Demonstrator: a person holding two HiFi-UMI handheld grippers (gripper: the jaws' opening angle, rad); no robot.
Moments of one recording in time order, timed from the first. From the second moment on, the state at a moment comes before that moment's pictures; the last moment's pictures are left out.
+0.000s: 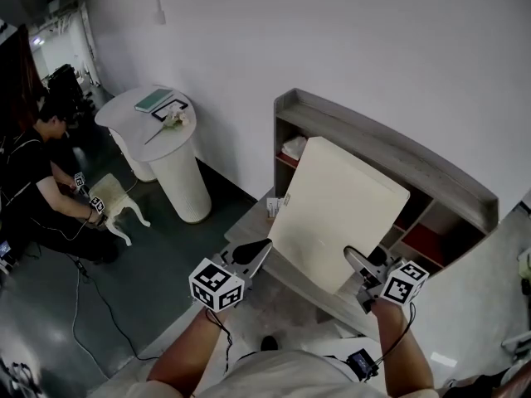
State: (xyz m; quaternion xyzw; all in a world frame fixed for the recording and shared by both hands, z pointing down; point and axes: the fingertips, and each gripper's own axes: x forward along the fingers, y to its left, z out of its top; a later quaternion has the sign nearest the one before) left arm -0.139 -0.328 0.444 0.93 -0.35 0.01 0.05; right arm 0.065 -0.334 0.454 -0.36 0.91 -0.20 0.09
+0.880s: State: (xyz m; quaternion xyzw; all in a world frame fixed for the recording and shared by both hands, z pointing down) left arm -0.166 -0.438 0.357 0.94 -0.33 0.00 -0.03; right arm 0.061 -0.451 0.311 -0.39 0.92 -0.06 0.08
